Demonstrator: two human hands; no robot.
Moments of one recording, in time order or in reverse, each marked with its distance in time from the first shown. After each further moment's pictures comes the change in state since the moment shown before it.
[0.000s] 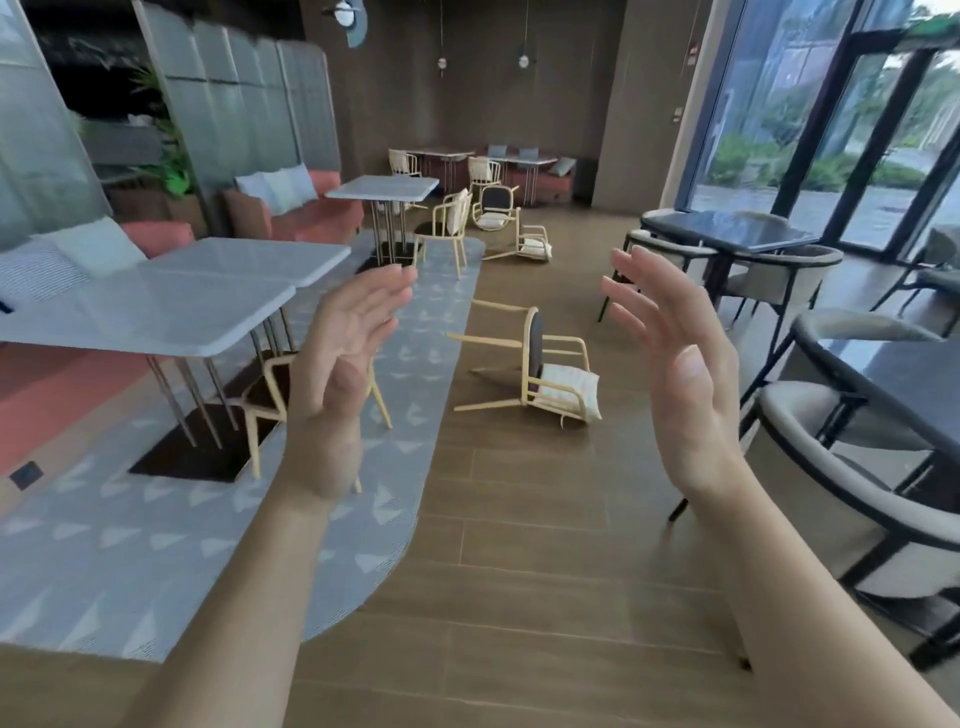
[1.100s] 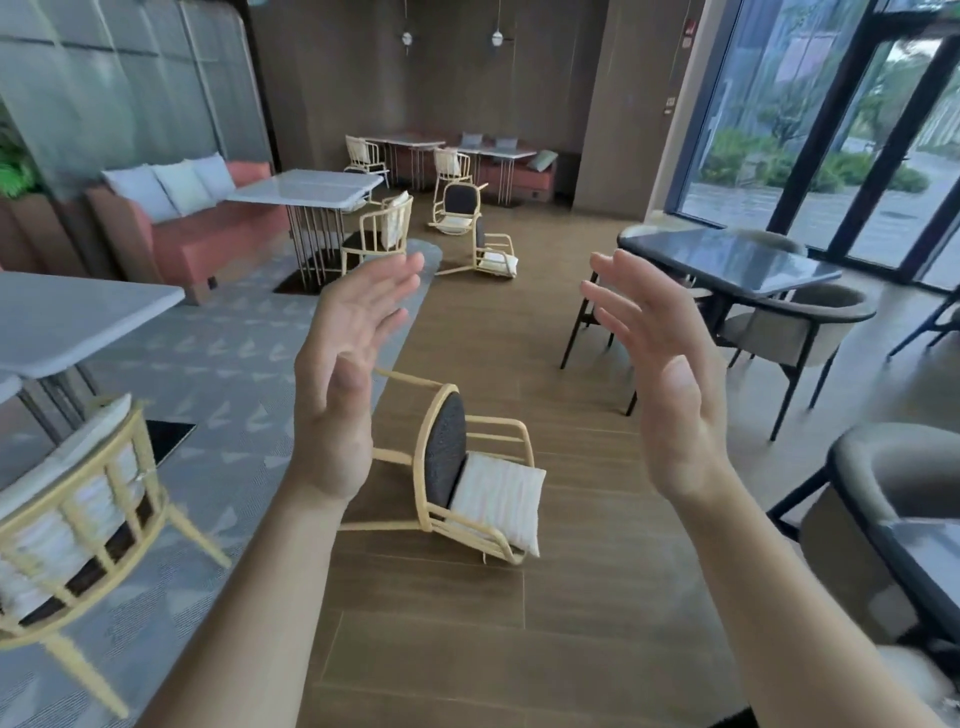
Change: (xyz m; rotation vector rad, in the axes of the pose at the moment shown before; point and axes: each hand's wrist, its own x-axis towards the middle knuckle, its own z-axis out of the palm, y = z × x) left_hand 0.538 -0.625 0.372 -0.063 0.046 0.003; right_hand 0.443 0.674 -0.381 0.031 -0.027 0.012
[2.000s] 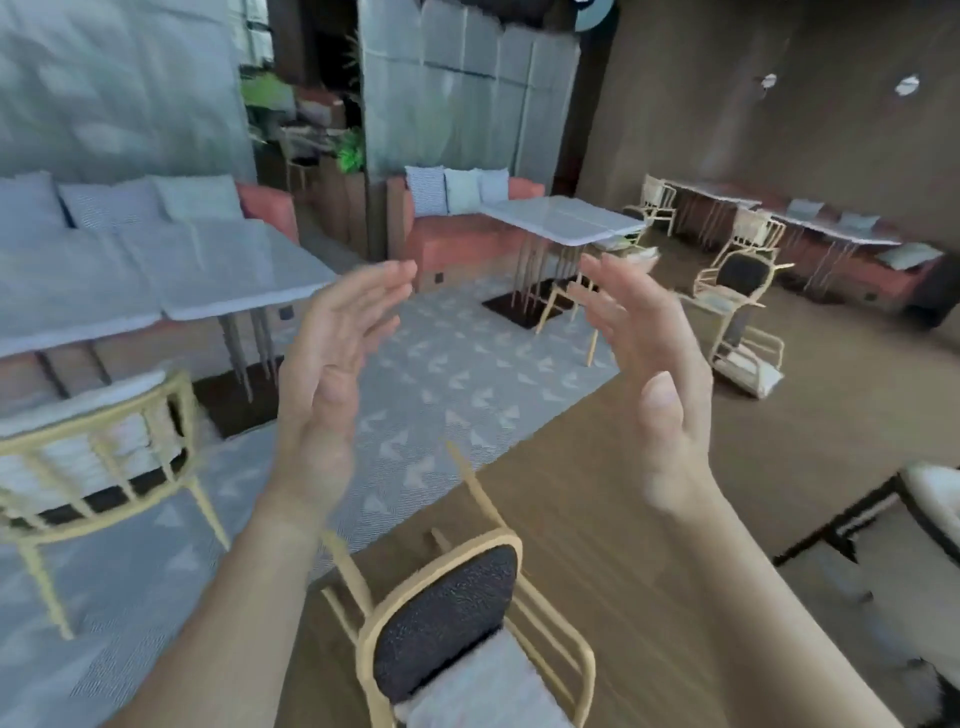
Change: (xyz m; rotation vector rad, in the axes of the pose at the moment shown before) left_hand 0.318 -0.437 0.081 0.499 0.521 0.048; right_hand 0.405 0.553 -0.073 0.563 -0.494 -0.095
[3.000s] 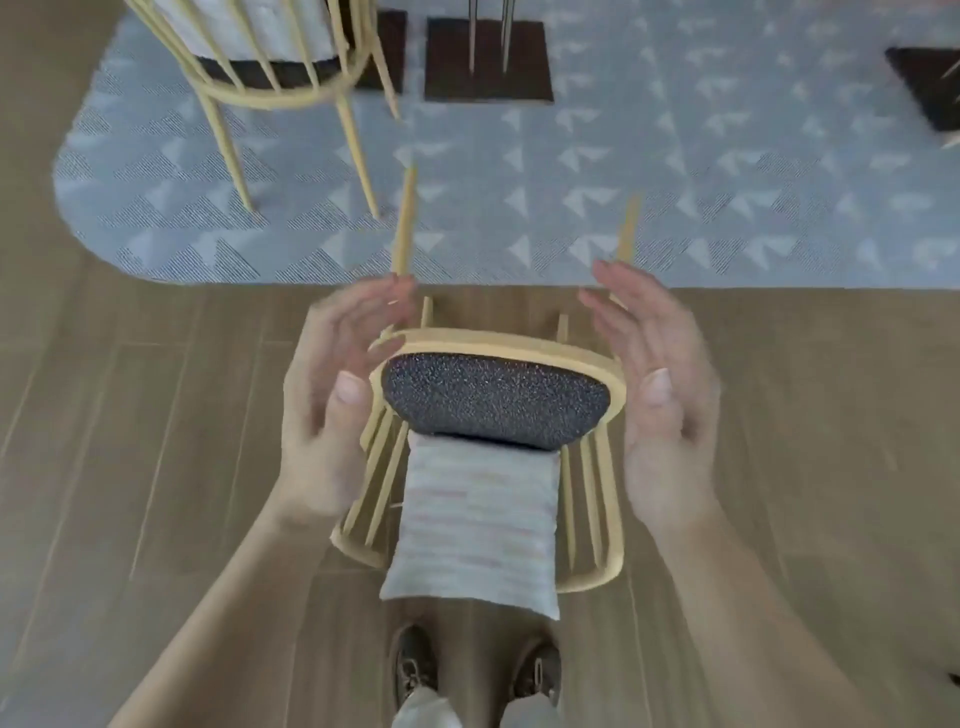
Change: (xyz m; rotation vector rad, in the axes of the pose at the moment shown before) left_hand -0.277 -0.335 0.120 0.457 0.577 -0.535; right_hand -0.212 0.432 -0.053 0.480 -0.482 0.508
